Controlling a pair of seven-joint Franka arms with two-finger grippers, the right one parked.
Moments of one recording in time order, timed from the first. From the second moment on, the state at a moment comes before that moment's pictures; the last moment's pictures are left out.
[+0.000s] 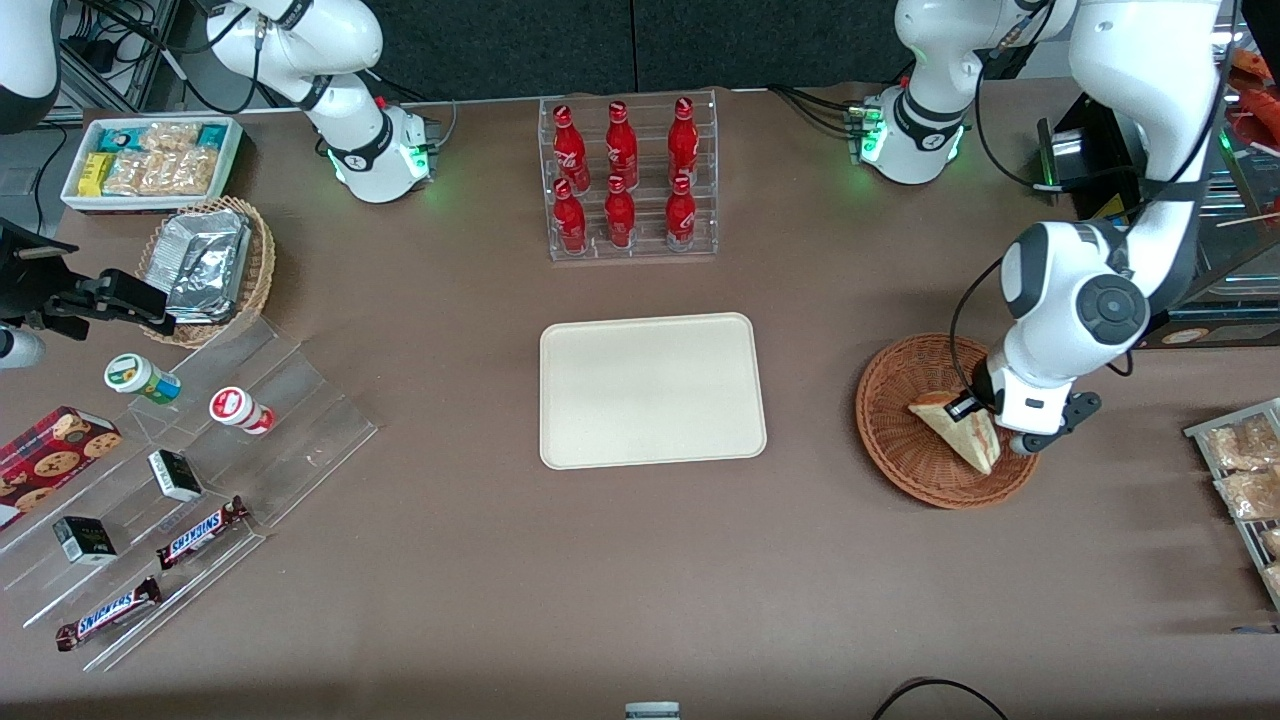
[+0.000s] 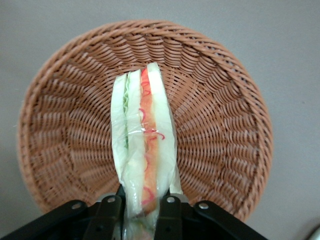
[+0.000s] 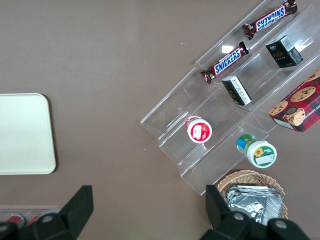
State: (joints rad) arm 0.03 0.24 -0.13 -2.09 0.04 2.27 -0.67
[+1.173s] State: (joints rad) arm -0.05 0.31 -0.61 -1.79 0.12 1.93 -0.79
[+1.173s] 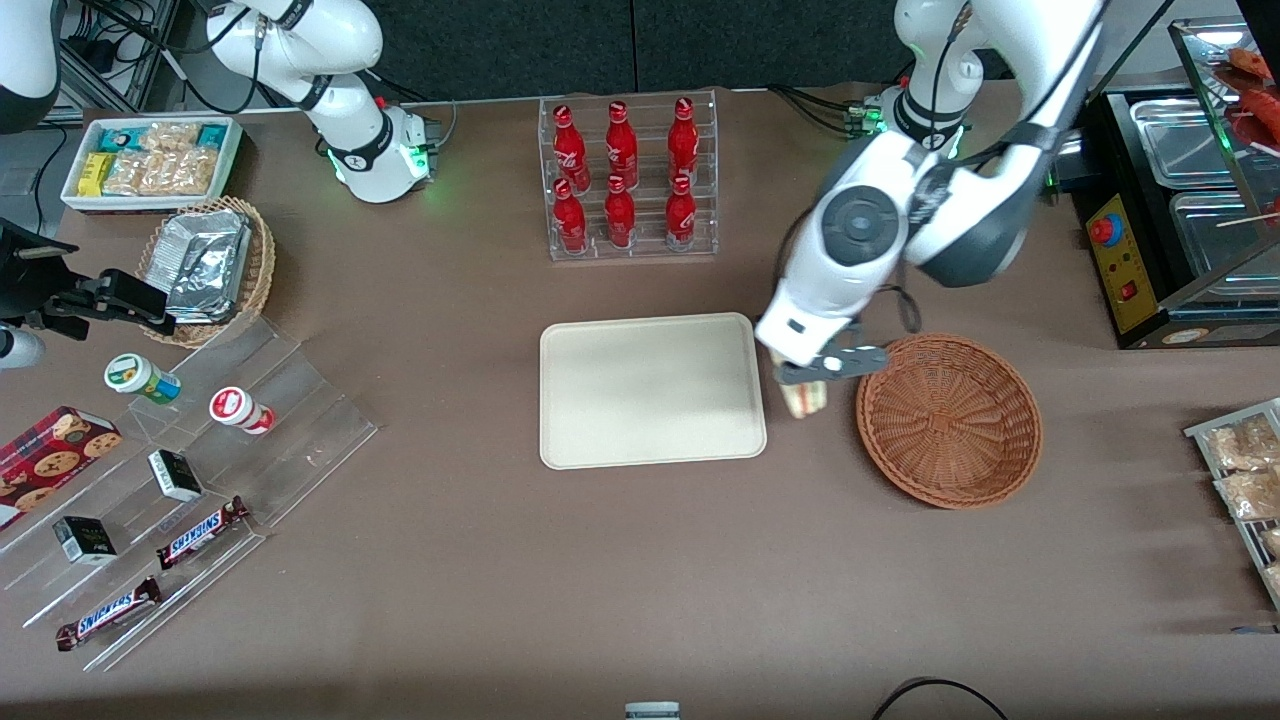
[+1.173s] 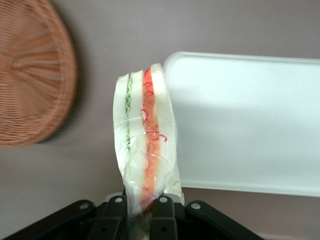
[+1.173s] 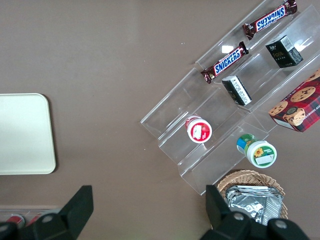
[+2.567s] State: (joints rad) arm -0.31 0.68 -0.62 -1.66 0.41 2.18 -0.96
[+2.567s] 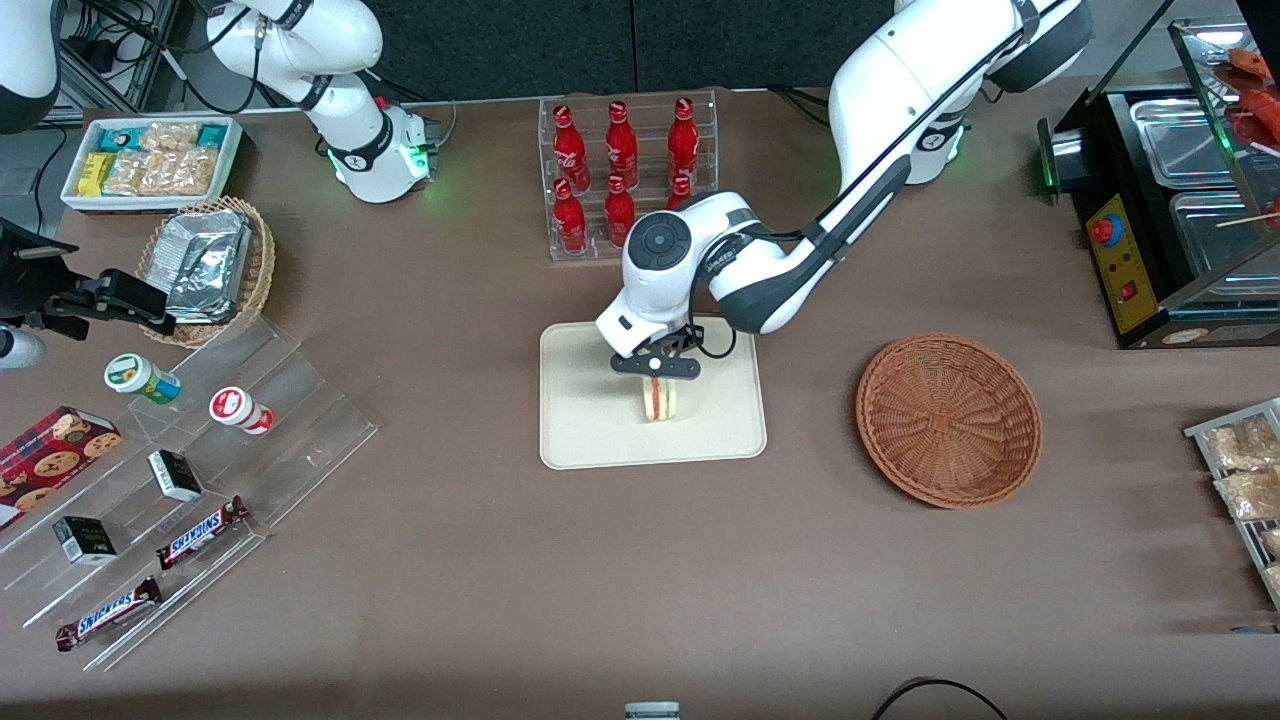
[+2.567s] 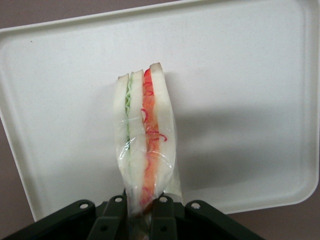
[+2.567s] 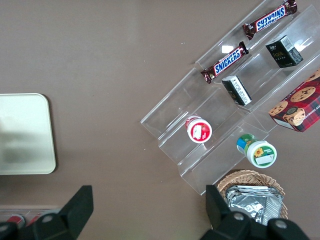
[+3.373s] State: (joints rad) arm -0.34 0.75 -0.62 -1.59 0.48 2.19 -1.00
